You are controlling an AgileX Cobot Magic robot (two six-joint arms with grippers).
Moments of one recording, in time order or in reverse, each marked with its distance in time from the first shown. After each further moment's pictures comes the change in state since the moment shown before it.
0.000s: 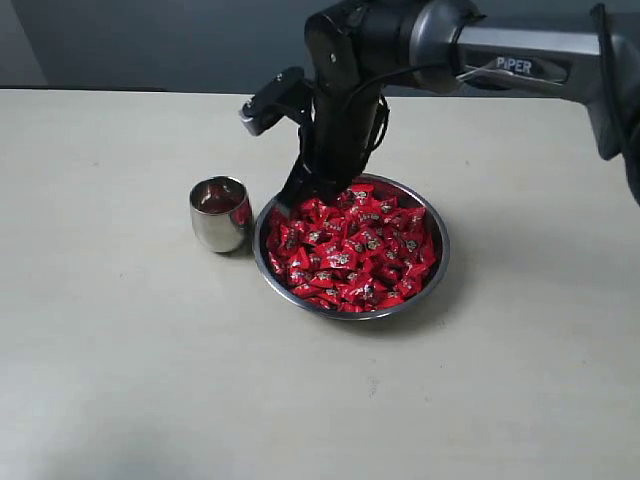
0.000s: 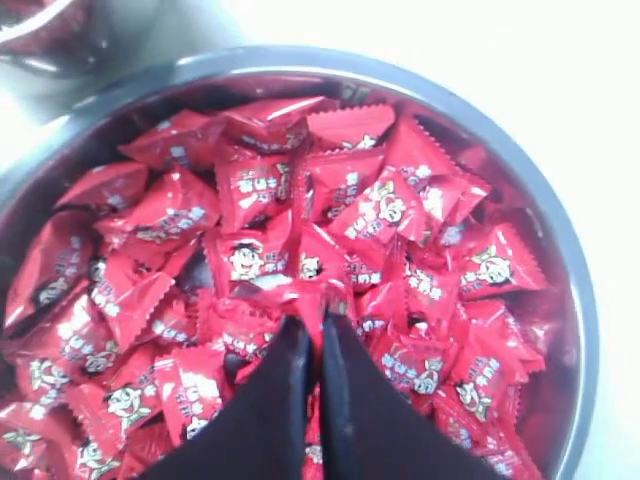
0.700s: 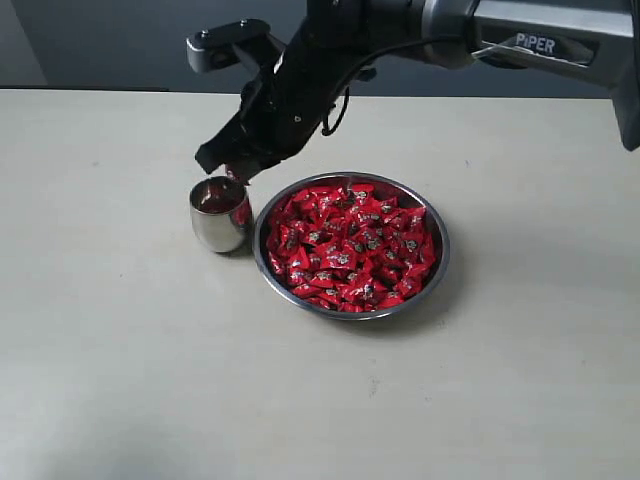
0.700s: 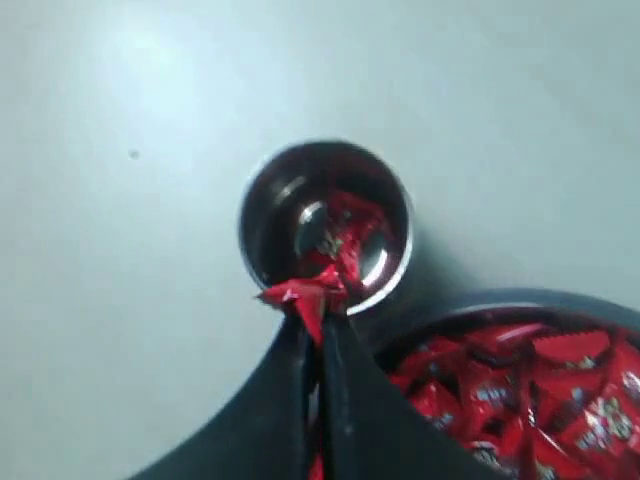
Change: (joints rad) left arm 0.000 0.000 0.000 0.000 0.000 0.000; right arm 0.000 -0.034 -0.042 0.490 -0.124 -0.172
